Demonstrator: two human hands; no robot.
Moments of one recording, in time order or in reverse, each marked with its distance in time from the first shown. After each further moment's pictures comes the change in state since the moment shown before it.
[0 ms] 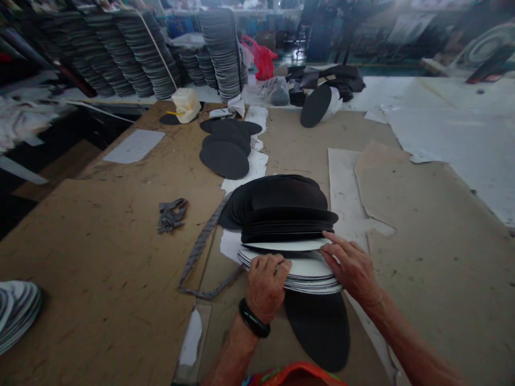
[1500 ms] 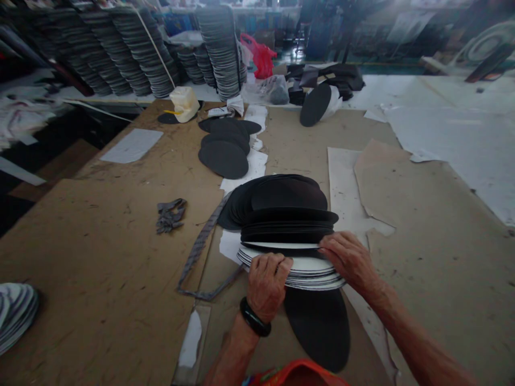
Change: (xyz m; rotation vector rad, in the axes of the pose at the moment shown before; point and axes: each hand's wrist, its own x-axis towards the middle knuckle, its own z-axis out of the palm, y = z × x) left_hand 0.002 -0.003 0.004 -0.043 0.037 0.022; right_hand 0.014 0.009 -0.002 0.107 -0.112 -0.043
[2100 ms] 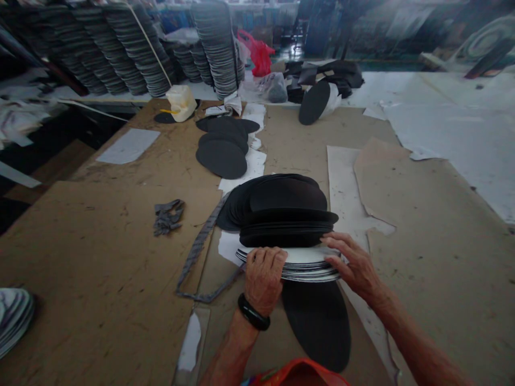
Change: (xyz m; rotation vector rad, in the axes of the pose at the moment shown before) left_hand 0.012 -0.007 -0.002 -0.013 -0.109 -0.103; right_hand -0.013 0.002 0.003 0.217 0.089 0.119
